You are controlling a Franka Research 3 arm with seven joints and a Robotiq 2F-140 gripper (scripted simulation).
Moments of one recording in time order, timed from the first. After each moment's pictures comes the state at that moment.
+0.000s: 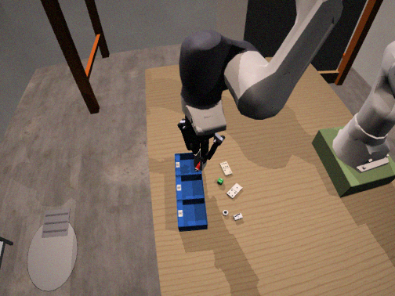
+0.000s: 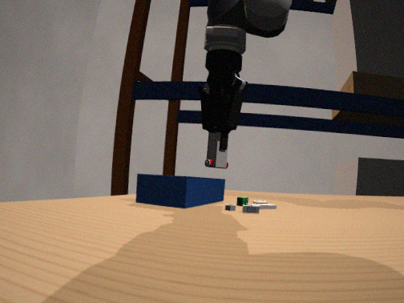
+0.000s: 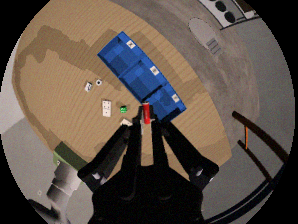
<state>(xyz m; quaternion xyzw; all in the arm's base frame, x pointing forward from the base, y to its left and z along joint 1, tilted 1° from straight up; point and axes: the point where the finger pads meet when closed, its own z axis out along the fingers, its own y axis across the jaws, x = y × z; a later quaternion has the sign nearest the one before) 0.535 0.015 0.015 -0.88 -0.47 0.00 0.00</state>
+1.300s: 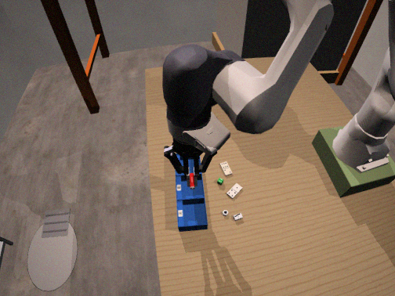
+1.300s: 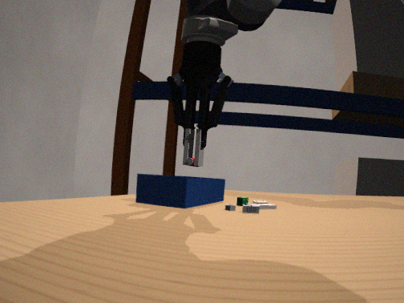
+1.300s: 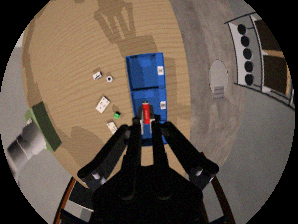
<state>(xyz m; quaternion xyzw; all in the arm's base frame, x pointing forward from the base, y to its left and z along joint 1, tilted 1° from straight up) 0.562 0.071 0.014 -0.71 -0.71 0.00 0.00</state>
